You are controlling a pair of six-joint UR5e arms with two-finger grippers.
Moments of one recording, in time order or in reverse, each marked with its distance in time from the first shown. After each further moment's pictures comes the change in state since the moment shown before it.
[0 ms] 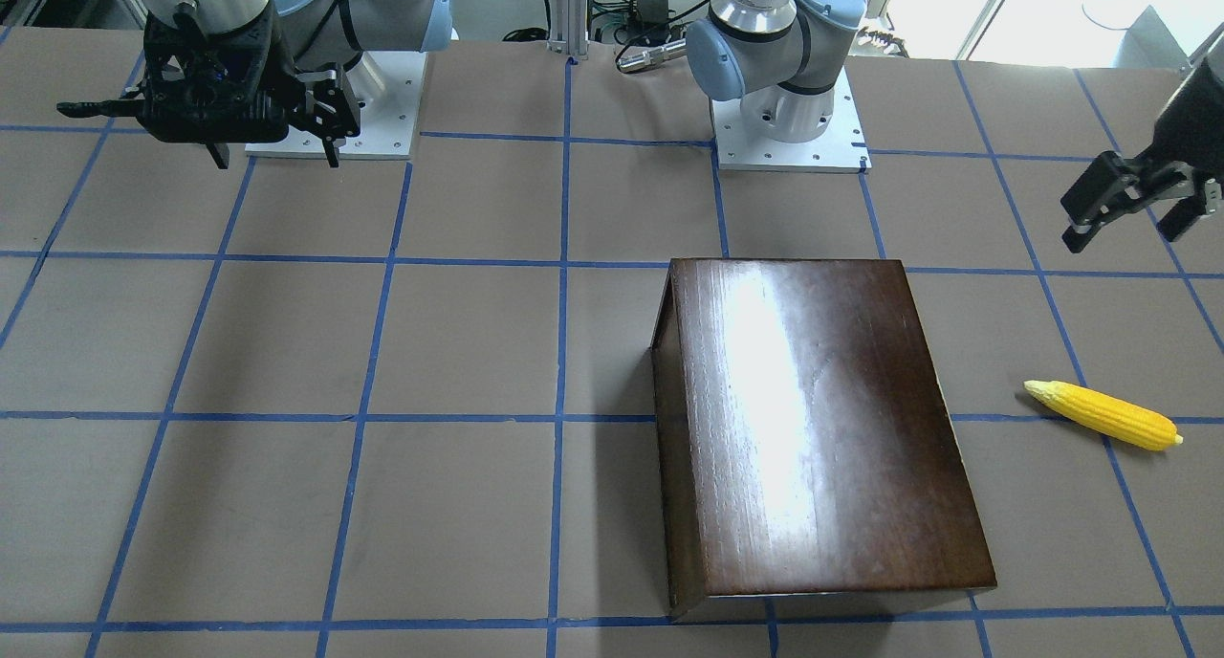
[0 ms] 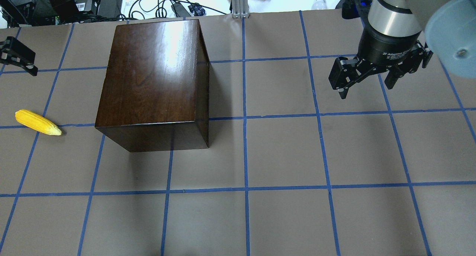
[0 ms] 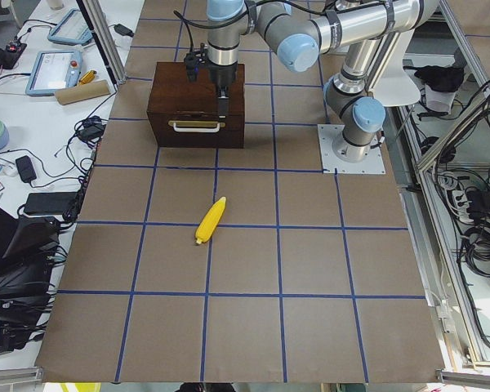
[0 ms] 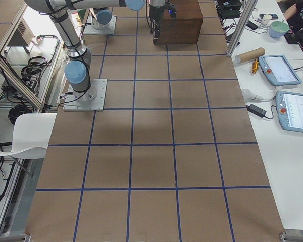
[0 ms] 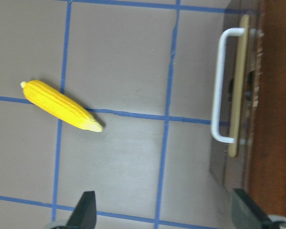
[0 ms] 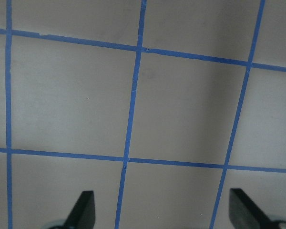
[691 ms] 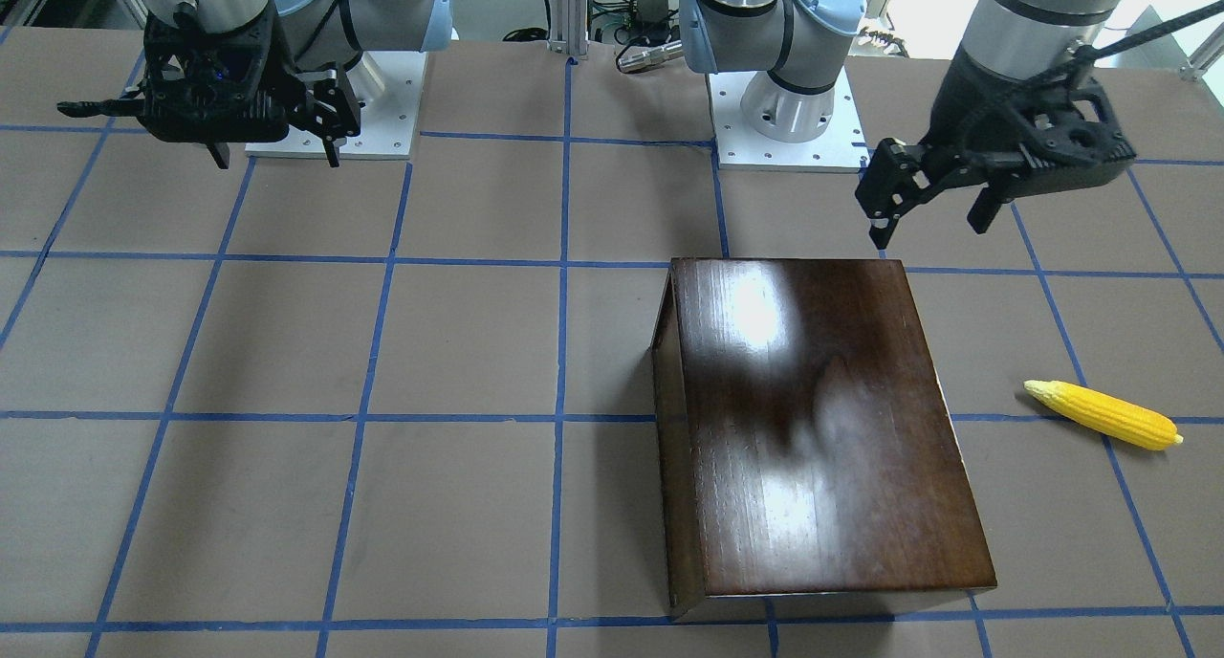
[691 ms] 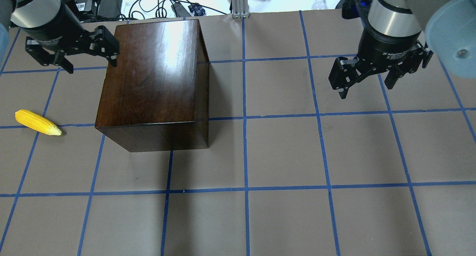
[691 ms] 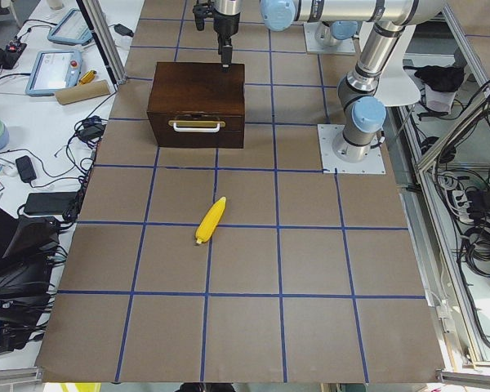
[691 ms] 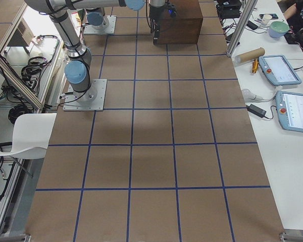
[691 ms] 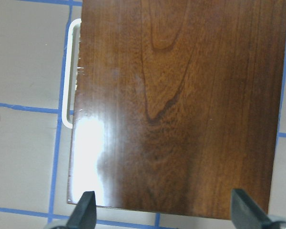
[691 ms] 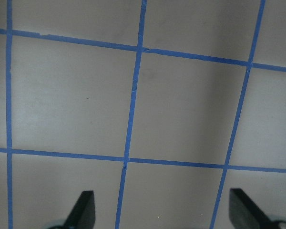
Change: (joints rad) left arm -0.361 0.037 -0.014 -0.002 0.013 -0.454; right arm 0.000 0.000 0.000 0.000 0.001 0.000
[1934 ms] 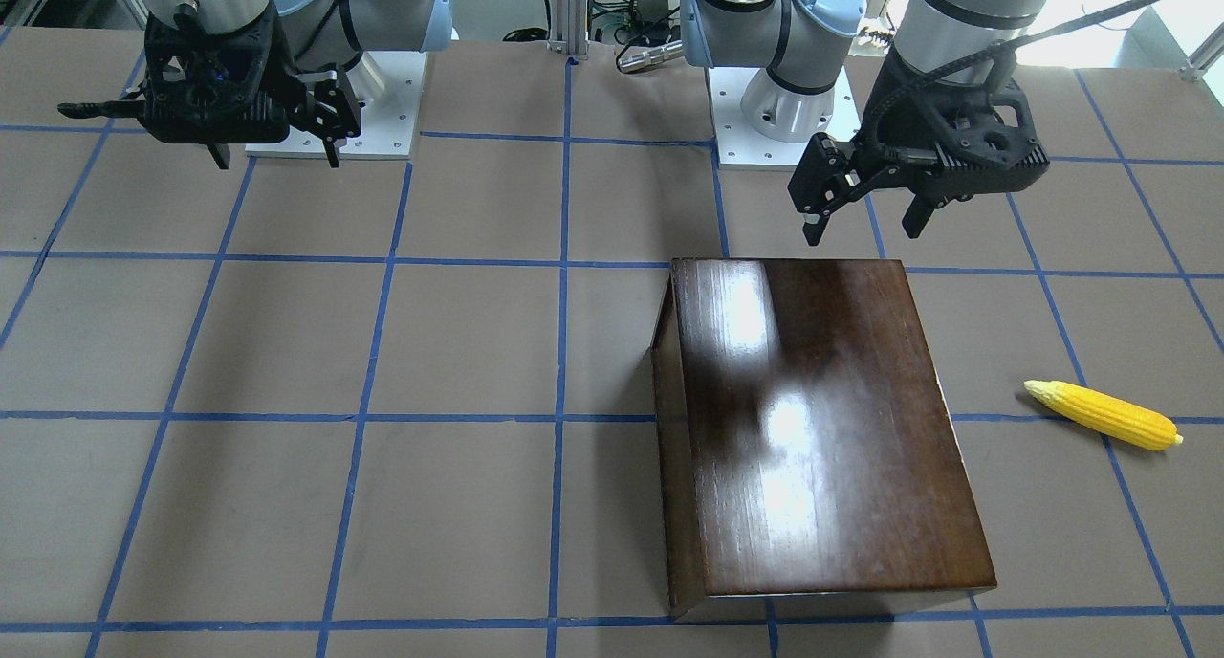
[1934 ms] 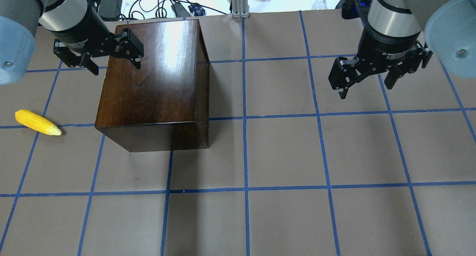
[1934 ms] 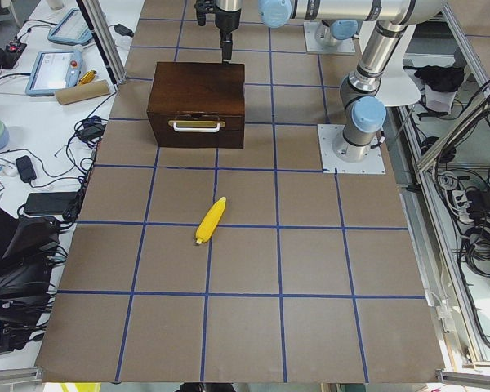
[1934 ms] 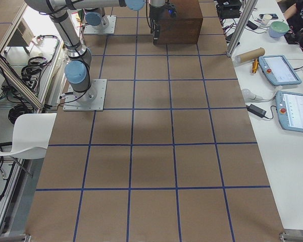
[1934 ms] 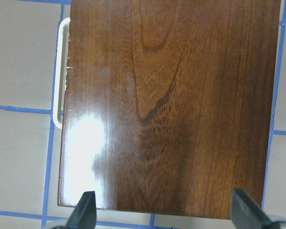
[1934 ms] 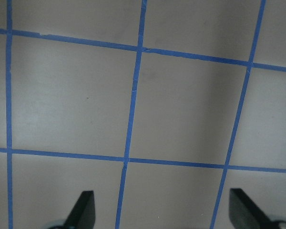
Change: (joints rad) left arm -0.115 -0.010 -0.006 0.008 -0.051 -0.066; right arm 0.000 0.001 0.000 0.000 0.001 0.000
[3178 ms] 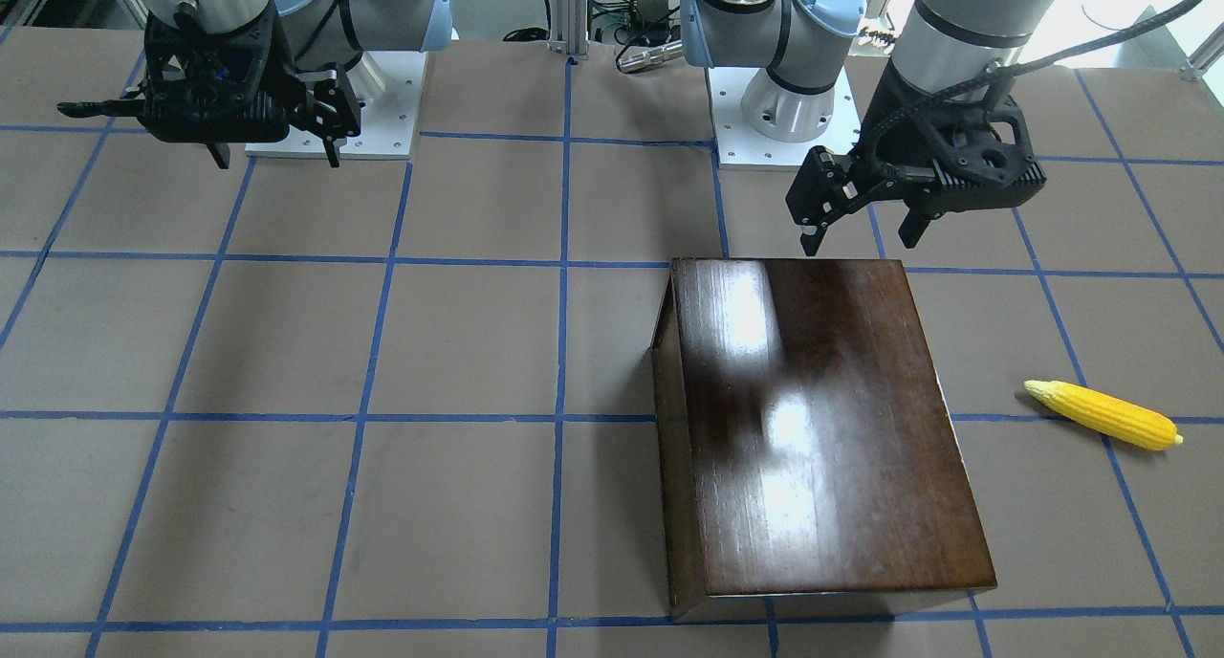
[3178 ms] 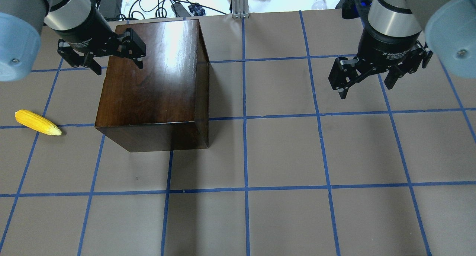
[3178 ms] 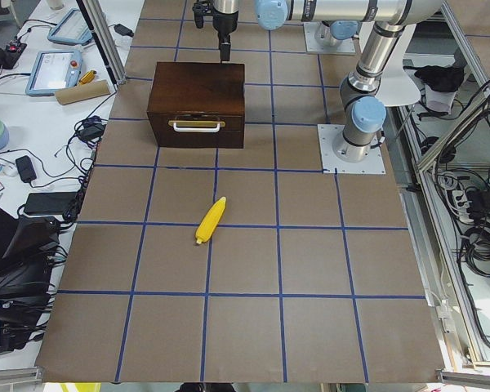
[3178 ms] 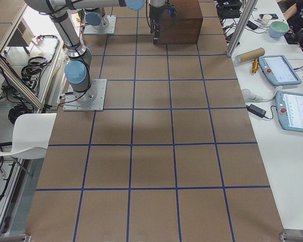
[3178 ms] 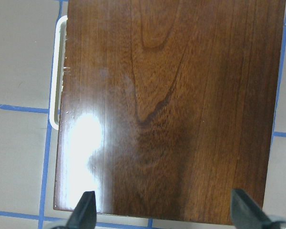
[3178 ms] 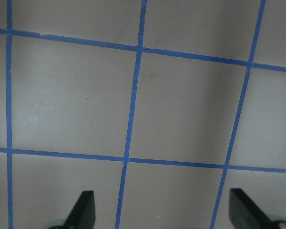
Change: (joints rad) left arm 0.000 -0.019 0.005 0.007 -0.005 -0.010; right arm 0.000 -0.001 0.000 0.000 0.000 0.000
